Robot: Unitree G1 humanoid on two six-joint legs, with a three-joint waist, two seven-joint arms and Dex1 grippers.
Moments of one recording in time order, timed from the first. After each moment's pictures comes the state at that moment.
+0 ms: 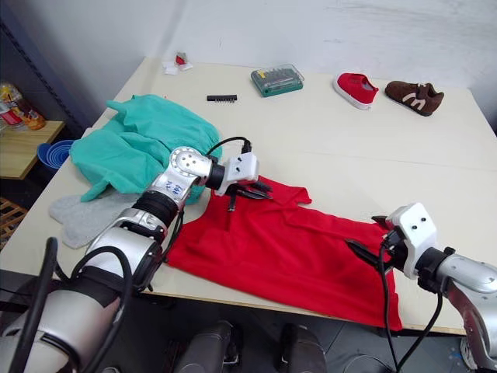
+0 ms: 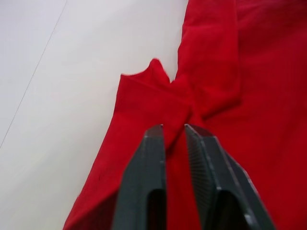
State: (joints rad) left arm -1.19 0.19 -0.22 1.13 0.17 -0.34 -1.12; right arm 0.13 -0.79 -0.37 -0.41 0.47 0.57 0.73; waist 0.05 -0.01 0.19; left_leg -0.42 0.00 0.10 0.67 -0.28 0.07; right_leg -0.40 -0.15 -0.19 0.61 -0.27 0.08
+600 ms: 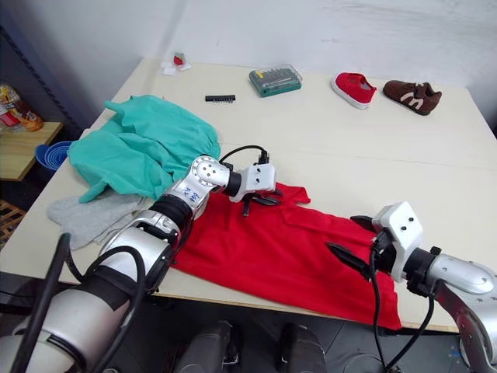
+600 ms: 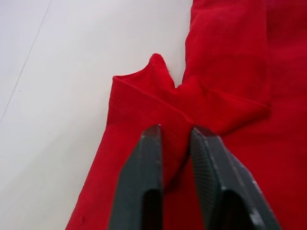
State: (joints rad) left arm -1.22 0.13 -0.28 1.22 0.26 -0.36 -0.97; right arm 0.13 -0.78 -0.36 -0.56 0.60 0.66 0.73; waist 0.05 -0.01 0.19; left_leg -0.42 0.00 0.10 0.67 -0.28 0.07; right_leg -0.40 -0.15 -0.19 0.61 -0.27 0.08
